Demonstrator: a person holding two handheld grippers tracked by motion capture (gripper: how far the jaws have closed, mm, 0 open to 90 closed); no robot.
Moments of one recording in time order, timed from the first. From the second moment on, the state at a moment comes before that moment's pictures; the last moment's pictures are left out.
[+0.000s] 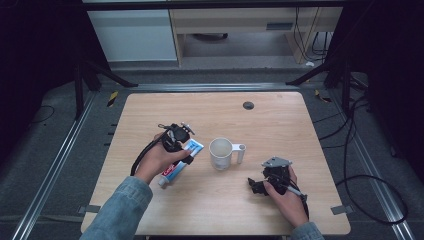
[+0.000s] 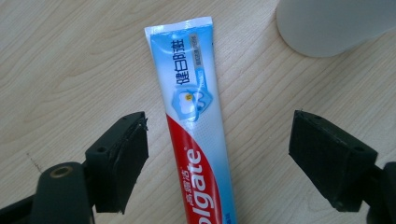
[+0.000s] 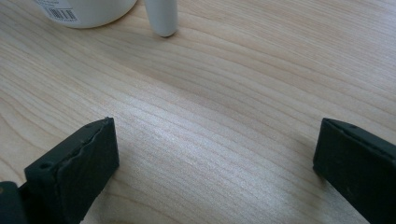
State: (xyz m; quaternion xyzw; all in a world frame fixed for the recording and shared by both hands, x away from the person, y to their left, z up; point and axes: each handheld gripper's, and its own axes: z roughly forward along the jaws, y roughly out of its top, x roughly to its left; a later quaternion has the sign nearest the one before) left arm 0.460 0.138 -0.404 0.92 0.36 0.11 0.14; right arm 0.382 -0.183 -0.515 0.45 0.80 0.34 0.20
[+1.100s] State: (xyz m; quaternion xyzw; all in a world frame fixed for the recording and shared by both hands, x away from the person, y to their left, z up) left arm 0.507 0.118 -0.439 0.92 0.39 0.08 0.03; right arm 0.382 -0.183 -0.515 0.45 0.80 0.34 0.20
